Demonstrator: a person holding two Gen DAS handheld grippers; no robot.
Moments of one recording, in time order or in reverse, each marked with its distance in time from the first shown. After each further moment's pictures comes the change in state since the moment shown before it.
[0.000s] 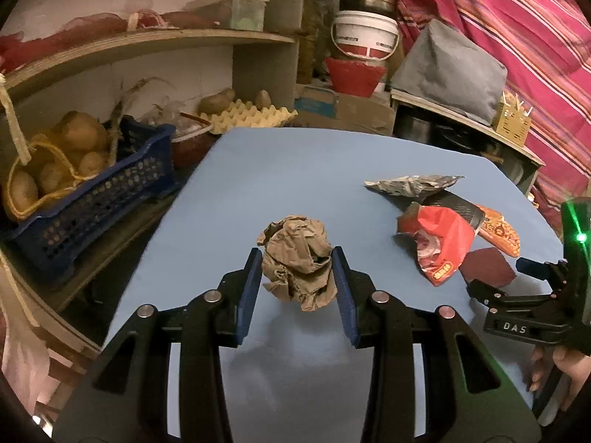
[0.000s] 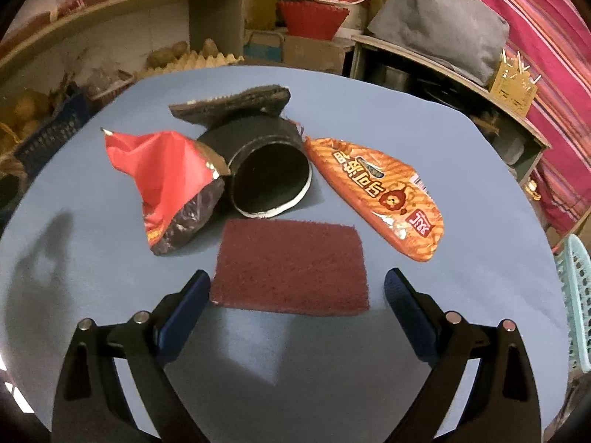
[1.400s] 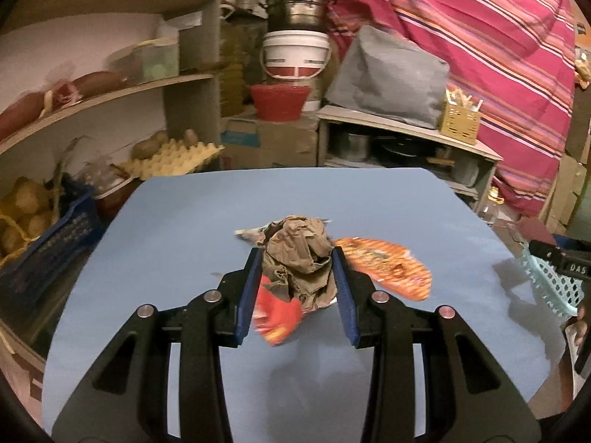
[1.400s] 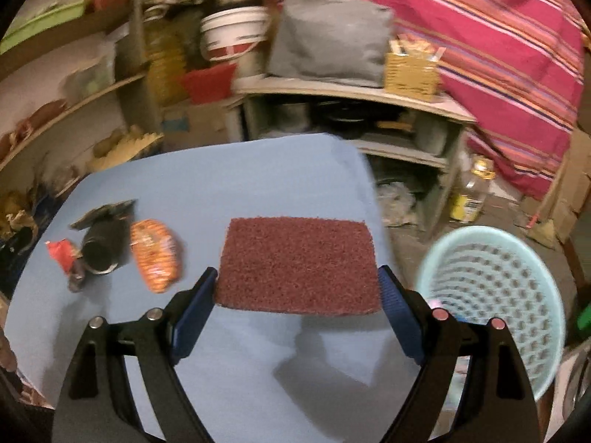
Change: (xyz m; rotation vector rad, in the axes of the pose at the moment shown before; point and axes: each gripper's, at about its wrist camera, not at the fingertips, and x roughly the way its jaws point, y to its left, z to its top) left arm -0.016 -0.164 0.039 0.115 -0.068 -0.118; right arm -0.074 -0.265 -0.010 0.239 -0.161 -0.034
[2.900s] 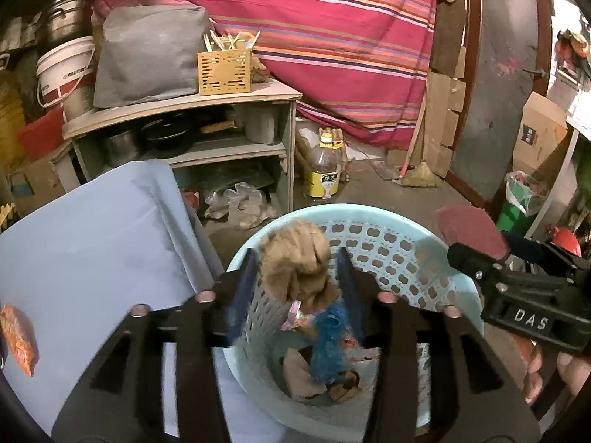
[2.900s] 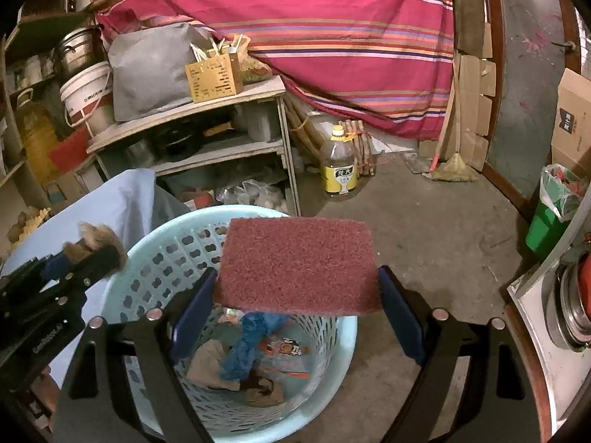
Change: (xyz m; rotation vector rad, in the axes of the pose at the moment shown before) left arm 0.065 -0.427 -0.019 0.314 0.105 -0.462; right arm -0.027 -0.270 -0.052 0.324 -0.034 -0.268
